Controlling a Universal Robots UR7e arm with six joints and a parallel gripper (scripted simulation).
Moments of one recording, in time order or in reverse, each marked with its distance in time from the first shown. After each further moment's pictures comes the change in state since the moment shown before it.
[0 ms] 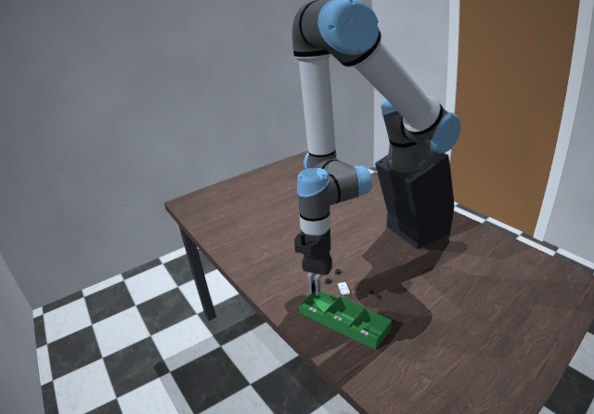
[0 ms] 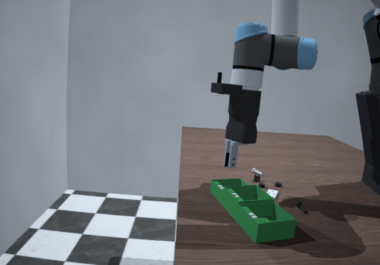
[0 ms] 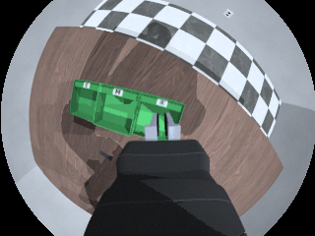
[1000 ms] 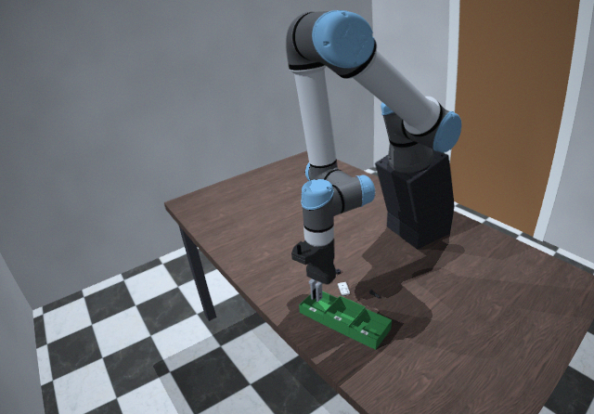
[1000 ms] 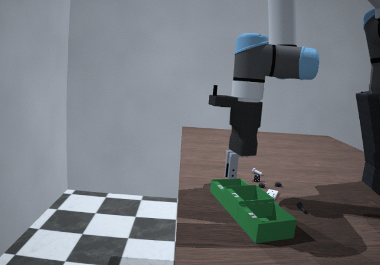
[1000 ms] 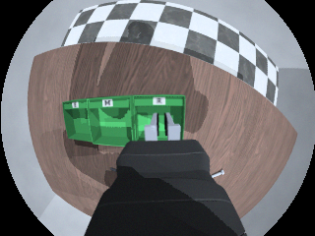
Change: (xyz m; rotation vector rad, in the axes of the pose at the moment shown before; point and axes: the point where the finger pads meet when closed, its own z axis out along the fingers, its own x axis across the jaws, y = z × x) arm -0.002 0.004 0.027 -0.032 0.012 0.268
